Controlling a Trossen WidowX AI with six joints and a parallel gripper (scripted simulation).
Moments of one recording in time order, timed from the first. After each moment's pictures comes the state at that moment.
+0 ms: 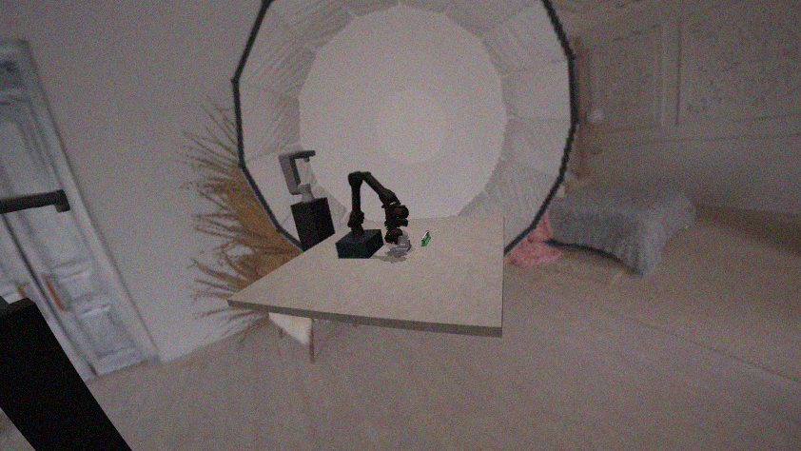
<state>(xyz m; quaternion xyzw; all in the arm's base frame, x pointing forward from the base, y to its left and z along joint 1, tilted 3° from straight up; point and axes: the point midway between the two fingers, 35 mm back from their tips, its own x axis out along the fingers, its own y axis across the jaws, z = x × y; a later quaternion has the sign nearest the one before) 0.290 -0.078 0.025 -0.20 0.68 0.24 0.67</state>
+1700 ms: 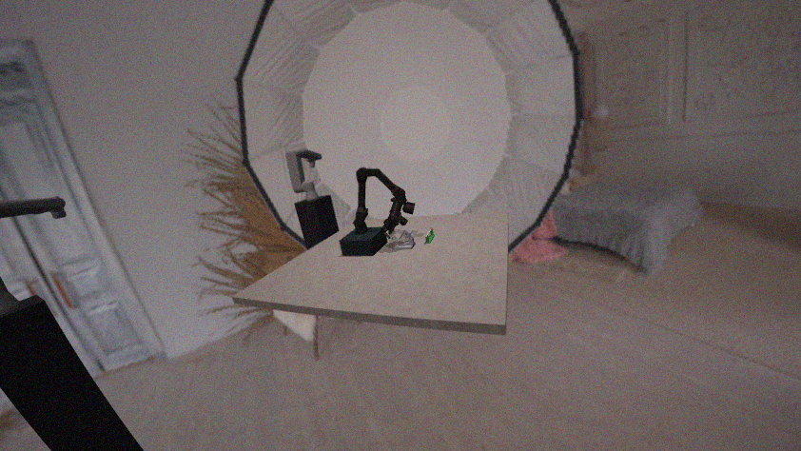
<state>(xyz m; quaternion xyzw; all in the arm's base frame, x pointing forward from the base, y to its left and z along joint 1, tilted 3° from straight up) 0.216 -0.024 0.029 -0.42 0.76 0.02 0.49</state>
